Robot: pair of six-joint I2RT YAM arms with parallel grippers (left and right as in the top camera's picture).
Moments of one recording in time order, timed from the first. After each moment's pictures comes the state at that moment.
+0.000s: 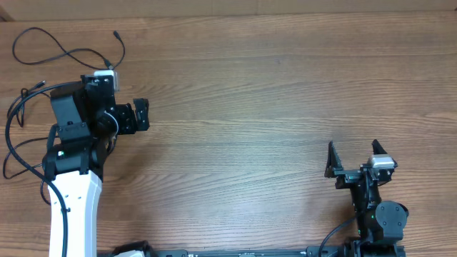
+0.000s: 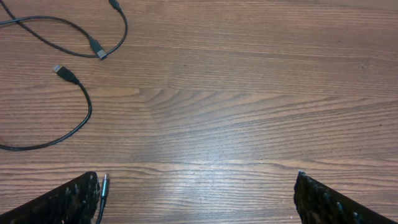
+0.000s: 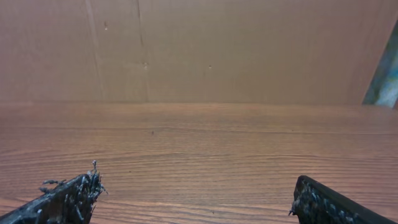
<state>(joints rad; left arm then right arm) 0.18 1.19 1.01 -0.57 0.25 0.03 -0.04 0.01 0.02 -0.03 -0.08 0.00</state>
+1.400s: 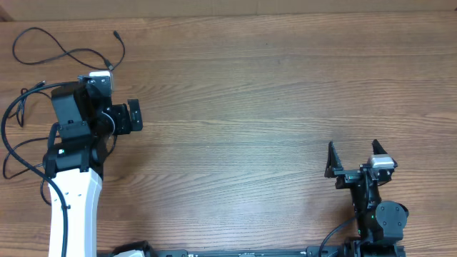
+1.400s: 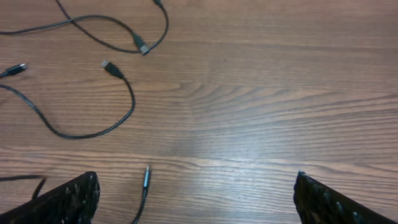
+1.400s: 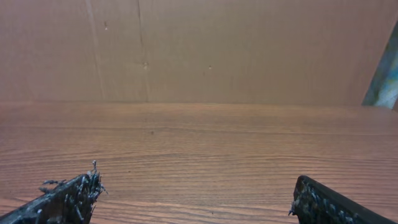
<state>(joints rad) 0.18 1.20 1.01 -0.57 0.10 0.07 -0.04 0.01 0.02 -0.03 -0.08 0.00</state>
